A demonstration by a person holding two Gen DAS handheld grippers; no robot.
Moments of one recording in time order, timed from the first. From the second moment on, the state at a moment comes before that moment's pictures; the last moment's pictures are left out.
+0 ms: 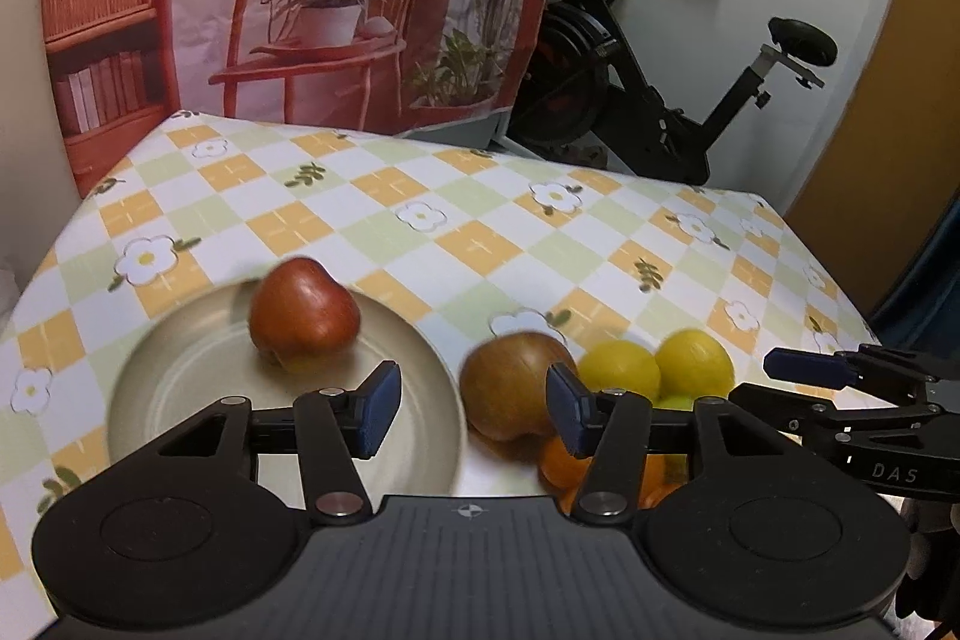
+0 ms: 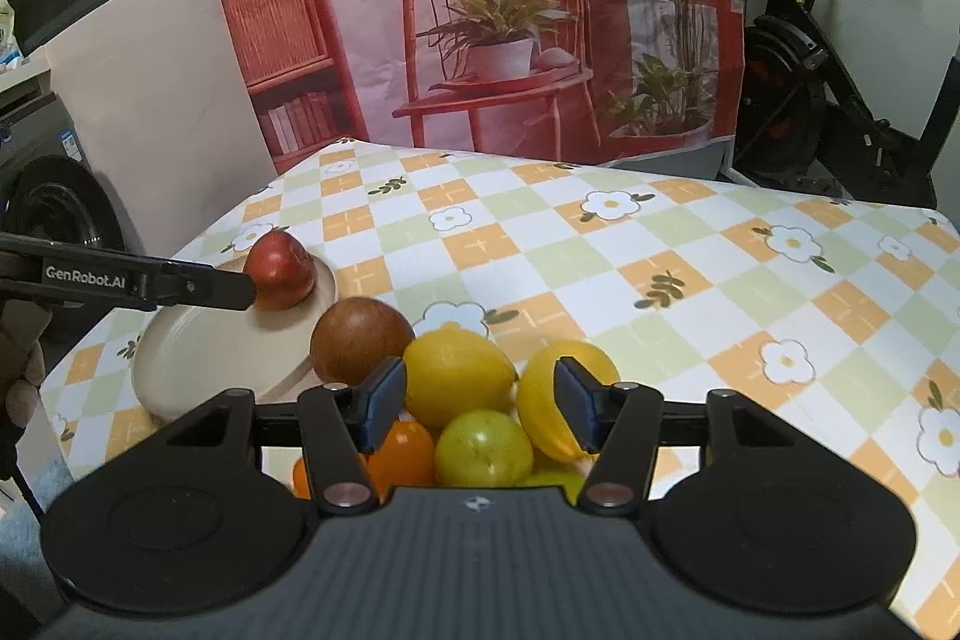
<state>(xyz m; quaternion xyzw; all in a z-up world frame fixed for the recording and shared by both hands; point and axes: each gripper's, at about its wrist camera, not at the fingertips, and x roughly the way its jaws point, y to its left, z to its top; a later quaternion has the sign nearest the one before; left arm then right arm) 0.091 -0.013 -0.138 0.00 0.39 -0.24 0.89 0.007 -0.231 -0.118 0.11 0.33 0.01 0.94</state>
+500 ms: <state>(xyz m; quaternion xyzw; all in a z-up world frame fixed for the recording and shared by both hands) 0.054 -0.041 -0.148 0.02 0.40 -0.26 0.88 -0.043 -0.240 -0.140 0.13 0.35 0.03 0.93</state>
